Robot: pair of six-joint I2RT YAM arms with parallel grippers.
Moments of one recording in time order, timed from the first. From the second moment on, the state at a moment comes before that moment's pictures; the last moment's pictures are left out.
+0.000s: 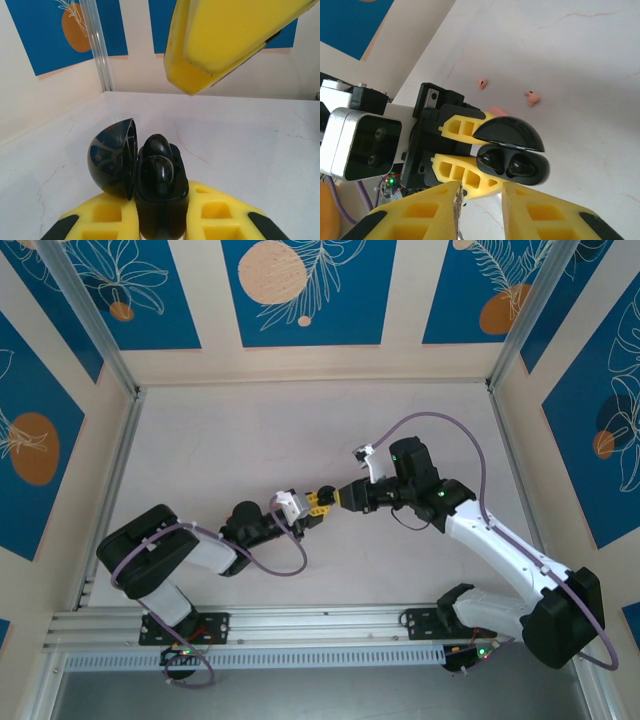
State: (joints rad) left arm -0.79 1.62 0.36 1.28 0.35 0.11; right arm 0.56 1.13 0.88 -0.42 -0.60 0.34
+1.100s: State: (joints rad) left arm -0.79 1.62 0.35 1.28 0.35 0.11; right arm 0.60 1.28 0.94 -0.44 -0.63 0.31
